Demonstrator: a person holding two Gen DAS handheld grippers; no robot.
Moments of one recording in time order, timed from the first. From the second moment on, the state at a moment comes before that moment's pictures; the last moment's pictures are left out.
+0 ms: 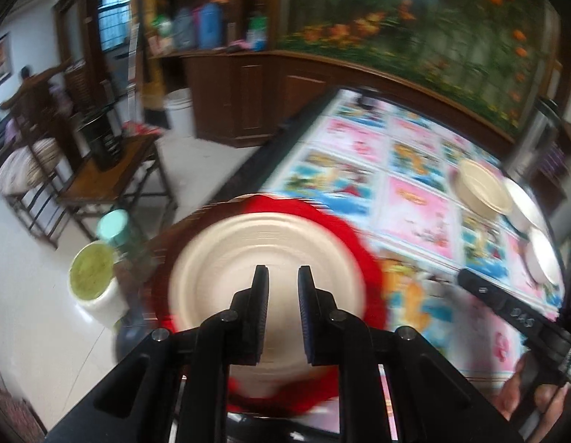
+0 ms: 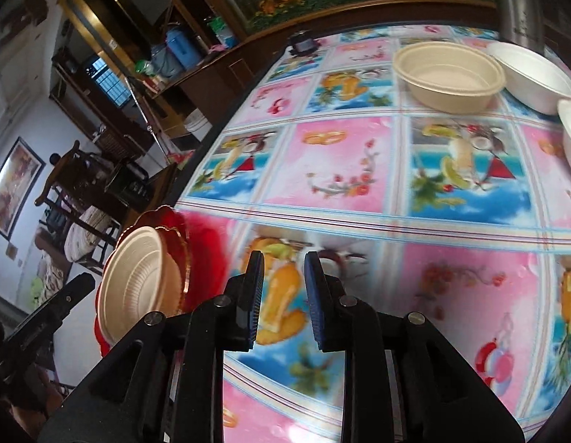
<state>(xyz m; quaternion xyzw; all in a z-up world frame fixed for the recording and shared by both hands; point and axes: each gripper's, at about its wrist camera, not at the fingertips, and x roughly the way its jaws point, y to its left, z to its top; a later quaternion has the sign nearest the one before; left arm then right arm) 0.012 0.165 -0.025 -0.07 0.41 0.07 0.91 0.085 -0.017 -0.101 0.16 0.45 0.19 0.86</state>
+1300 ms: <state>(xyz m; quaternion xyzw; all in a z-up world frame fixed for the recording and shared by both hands) 0.135 -0.143 -0.021 0.03 0.48 -0.14 0.87 0.065 -0.321 -0.053 0.13 0.33 -0.06 0.93</state>
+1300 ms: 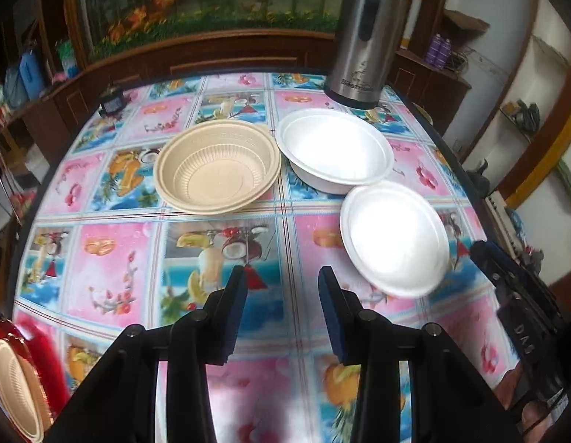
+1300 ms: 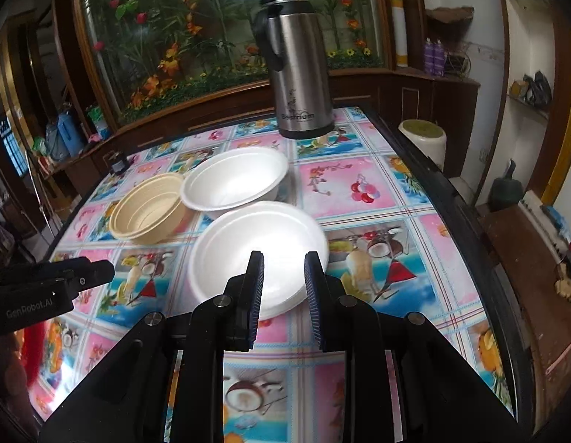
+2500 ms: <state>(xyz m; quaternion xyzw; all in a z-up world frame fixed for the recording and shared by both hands) 0.189 -0.190 -0.081 -0.05 0.55 -0.20 0.81 0.111 -0.386 -0.123 0.36 0.39 0.05 0.85</state>
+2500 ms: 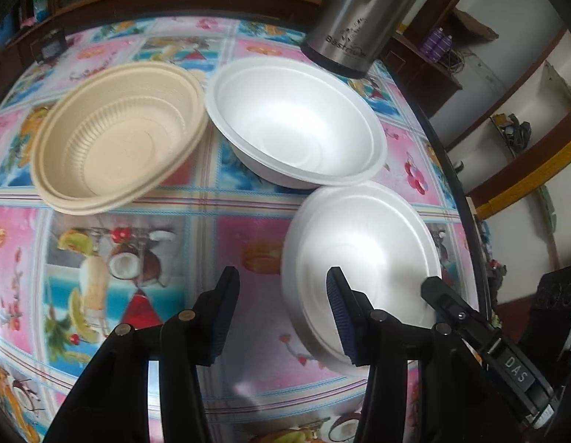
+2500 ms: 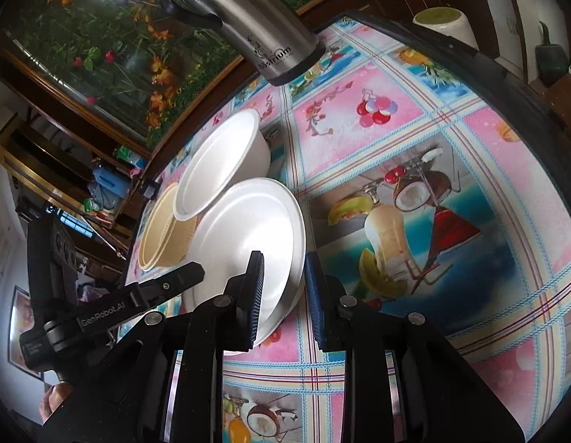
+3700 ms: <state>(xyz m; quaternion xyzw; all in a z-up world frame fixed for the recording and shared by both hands) 0.151 -0.140 -0.091 -0.07 0.54 -0.24 0.80 0.108 -0.343 -0.135 0.33 0.41 0.05 0.85</state>
